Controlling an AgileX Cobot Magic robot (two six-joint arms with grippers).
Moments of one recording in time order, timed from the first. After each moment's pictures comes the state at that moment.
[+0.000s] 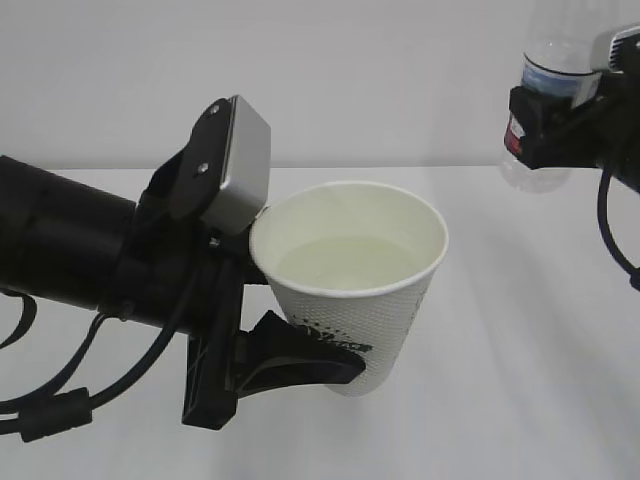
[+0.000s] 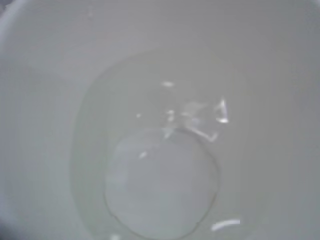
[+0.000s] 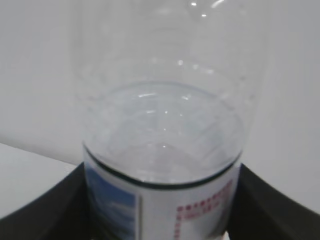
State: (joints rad) left arm -0.64 1.51 -0.82 1.68 -0.71 -1.16; right arm 0.14 1.53 -0.64 -0.11 -0.73 -0.09
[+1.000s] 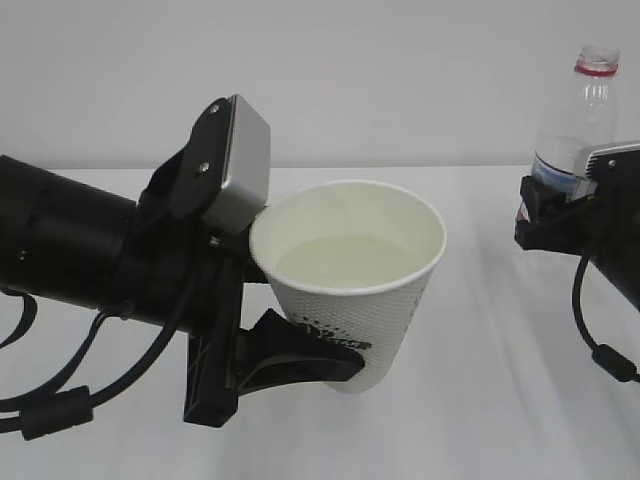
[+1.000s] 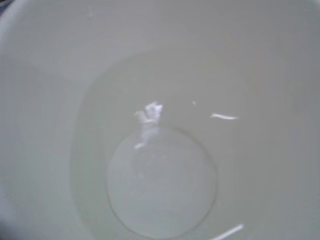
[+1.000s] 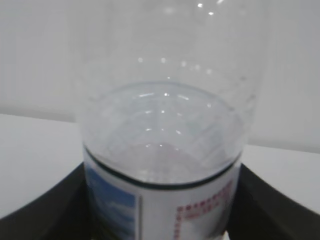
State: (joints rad) left arm -0.64 1.51 -0.82 1.68 -0.71 -1.16; right arm 0.14 1.83 -0.51 0.10 -1.09 -0.14
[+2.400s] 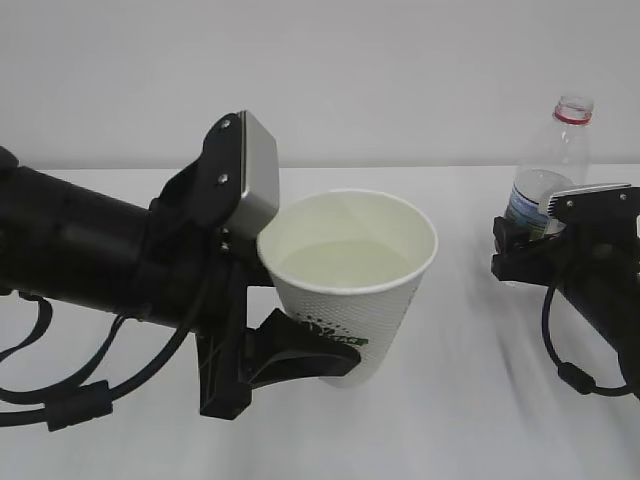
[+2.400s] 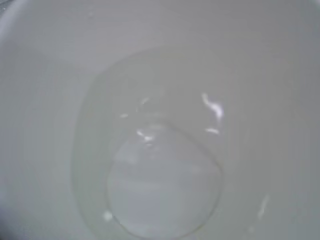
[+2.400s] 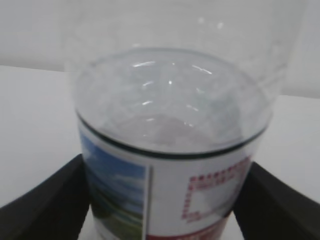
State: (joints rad) left arm -0.64 1.54 -0.82 1.67 -0.65 -1.16; right arm 0.14 2.08 -0.58 0.10 -1.16 -0.11
